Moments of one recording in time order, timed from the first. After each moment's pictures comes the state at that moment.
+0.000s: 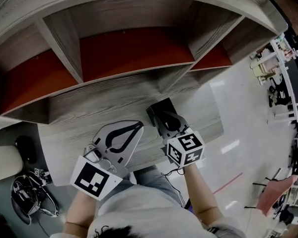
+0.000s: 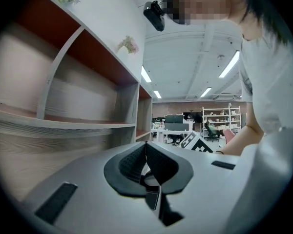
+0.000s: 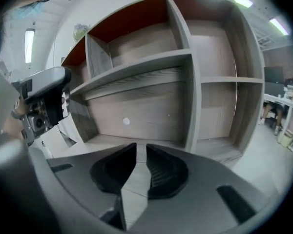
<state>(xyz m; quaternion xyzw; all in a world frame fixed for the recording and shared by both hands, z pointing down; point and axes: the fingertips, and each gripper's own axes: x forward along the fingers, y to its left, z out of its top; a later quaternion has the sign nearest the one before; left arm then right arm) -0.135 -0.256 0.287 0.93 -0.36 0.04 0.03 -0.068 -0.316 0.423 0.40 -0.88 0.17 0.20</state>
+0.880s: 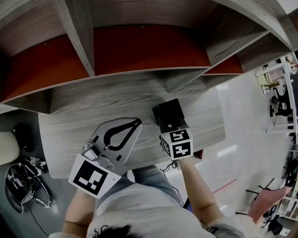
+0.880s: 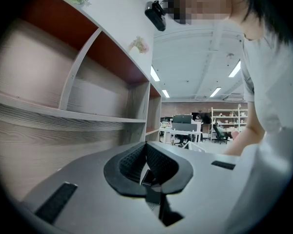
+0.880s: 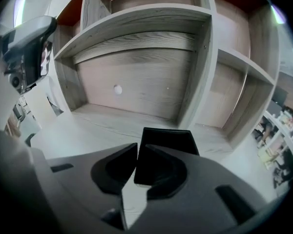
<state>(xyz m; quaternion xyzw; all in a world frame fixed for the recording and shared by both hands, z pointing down) -0.165 -0.261 0.301 0.91 -0.41 0.03 0.06 -0.063 -0.322 0.499 0.40 -0.83 0.15 0.36</state>
